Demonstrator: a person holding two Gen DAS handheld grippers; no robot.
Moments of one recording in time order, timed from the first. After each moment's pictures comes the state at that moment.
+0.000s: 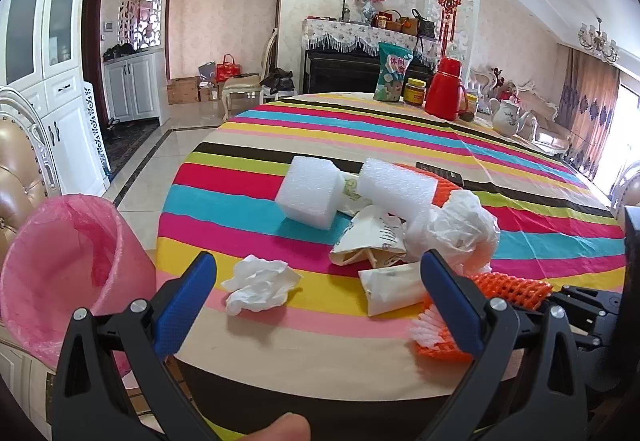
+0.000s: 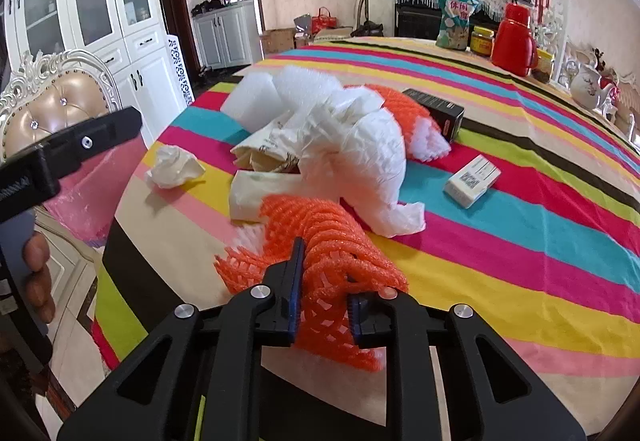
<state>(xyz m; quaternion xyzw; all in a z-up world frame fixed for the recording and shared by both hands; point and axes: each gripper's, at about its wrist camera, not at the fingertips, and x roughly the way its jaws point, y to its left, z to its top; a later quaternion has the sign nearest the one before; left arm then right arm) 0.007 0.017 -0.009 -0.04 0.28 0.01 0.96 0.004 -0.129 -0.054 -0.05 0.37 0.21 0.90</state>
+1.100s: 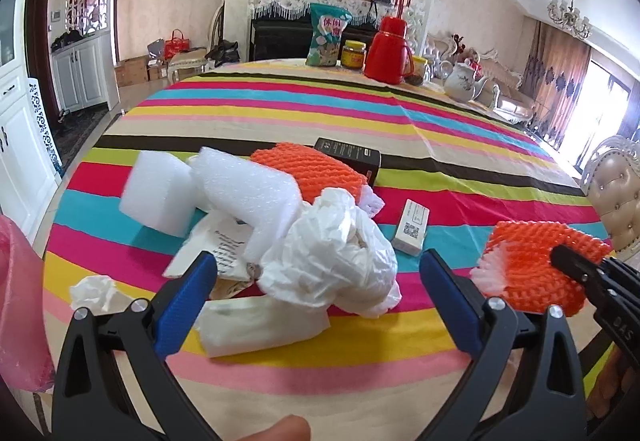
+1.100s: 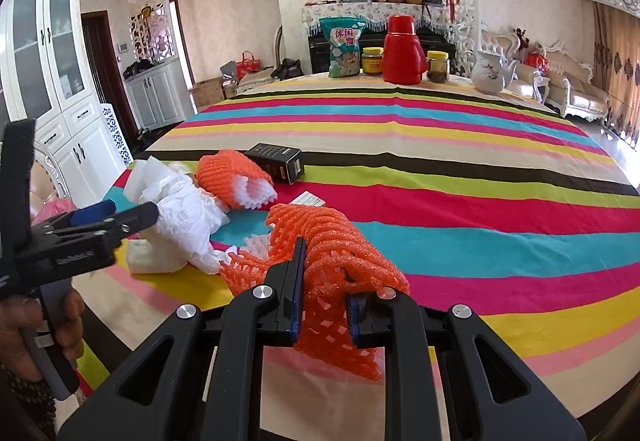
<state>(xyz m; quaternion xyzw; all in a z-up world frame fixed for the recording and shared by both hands) 0.085 -0.097 -0.029 -0.04 0.34 -0.07 0.94 0.019 -0.269 -0.019 0.02 0.32 0.09 0.94</state>
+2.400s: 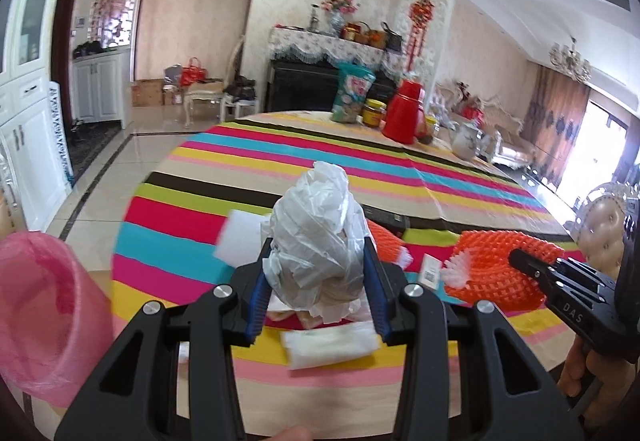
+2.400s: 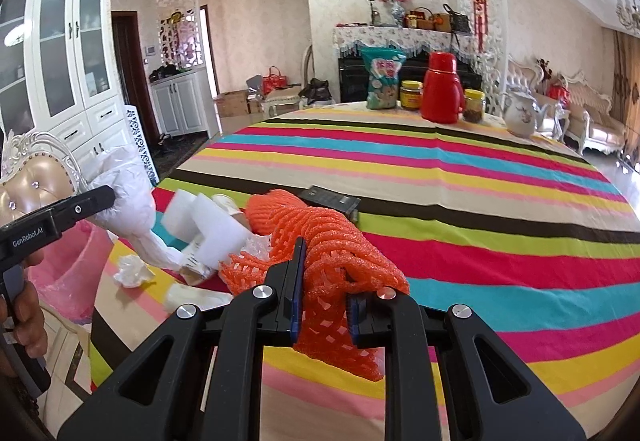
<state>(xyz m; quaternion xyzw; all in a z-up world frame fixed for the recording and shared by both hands) 0.022 0.005 0.048 -0.08 0.27 -0.05 0.96 0.032 -0.198 0.022 -0.01 0.28 0.14 0.95</state>
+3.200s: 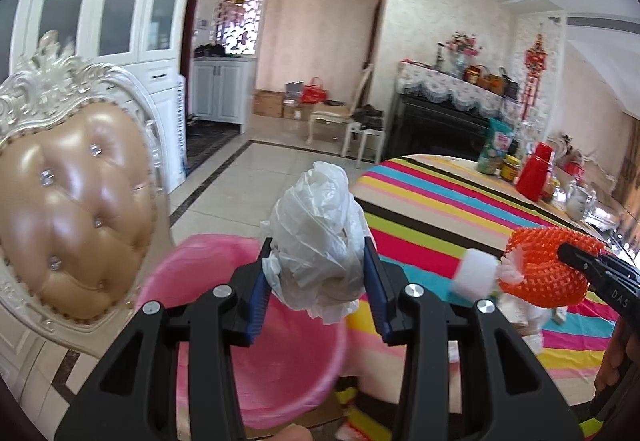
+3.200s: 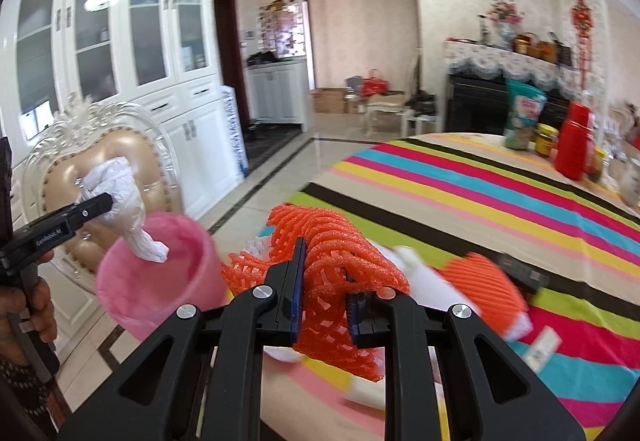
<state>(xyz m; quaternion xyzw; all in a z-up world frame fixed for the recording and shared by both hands) -0.073 0.240 0.068 -0.11 0.23 0.16 0.95 0.041 0.013 0.057 -0.05 0.26 0.32 0.91</state>
